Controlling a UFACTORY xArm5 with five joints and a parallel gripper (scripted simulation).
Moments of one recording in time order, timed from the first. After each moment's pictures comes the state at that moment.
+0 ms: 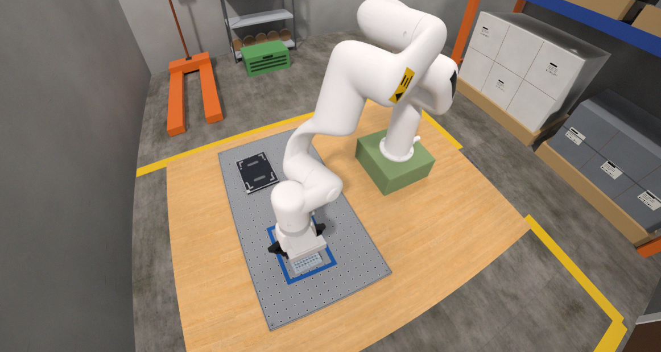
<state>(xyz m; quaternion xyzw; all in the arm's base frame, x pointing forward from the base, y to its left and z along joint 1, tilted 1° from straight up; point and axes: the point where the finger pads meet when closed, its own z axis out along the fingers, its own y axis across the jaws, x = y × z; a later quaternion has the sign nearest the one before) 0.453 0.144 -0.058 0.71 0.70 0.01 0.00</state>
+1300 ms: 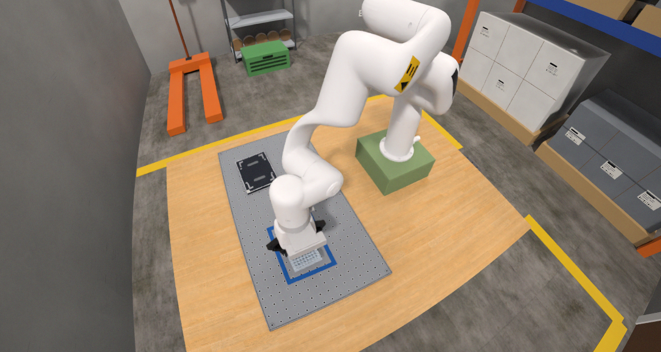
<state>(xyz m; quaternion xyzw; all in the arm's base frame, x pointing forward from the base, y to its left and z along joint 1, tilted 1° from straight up) 0.453 0.144 -0.038 0.71 0.70 0.01 0.00</state>
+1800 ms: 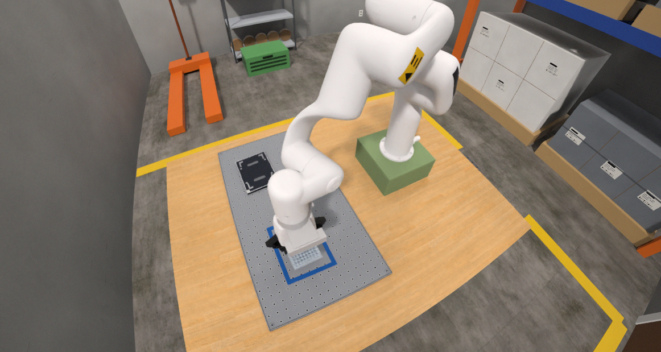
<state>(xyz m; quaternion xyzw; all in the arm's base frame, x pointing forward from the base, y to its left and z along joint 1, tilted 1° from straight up) 0.451 0.142 -0.022 0.71 0.70 0.00 0.00</state>
